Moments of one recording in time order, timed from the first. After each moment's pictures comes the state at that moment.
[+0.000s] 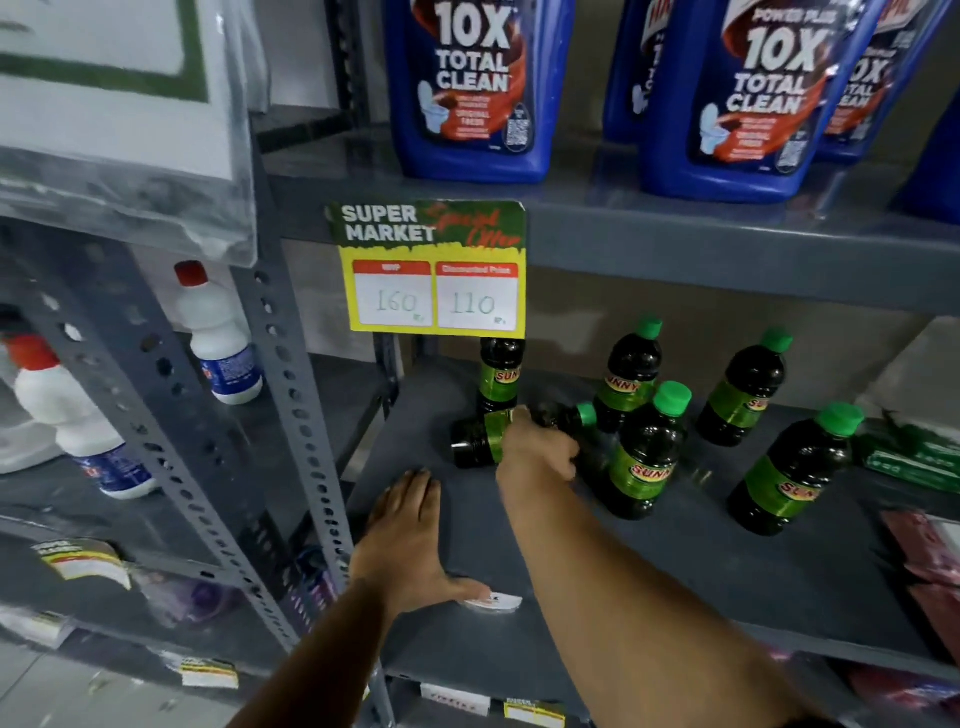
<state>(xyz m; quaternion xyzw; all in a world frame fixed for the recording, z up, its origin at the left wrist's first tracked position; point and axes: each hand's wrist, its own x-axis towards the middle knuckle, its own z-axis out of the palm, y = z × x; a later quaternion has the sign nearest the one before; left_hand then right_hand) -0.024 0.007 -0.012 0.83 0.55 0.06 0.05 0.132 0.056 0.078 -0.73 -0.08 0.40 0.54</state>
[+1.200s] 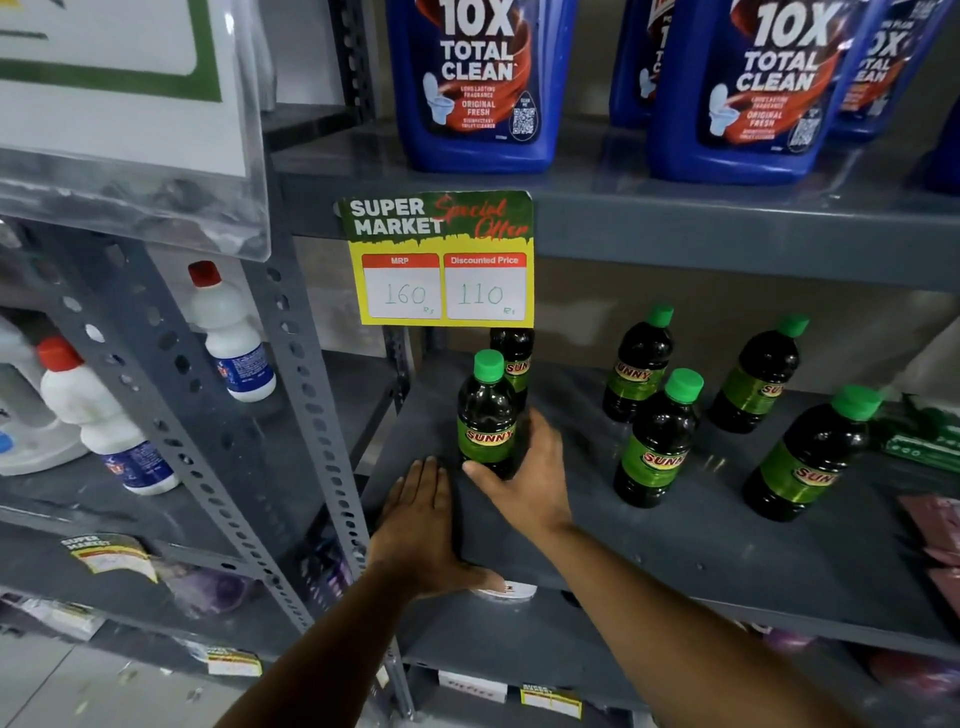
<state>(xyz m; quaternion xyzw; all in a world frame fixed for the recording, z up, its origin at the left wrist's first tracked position) -0.023 0.008 -0.005 0.83 0.55 0.03 0.07 0.142 0.009 0.027 -0.63 -0.57 0.18 0.49</state>
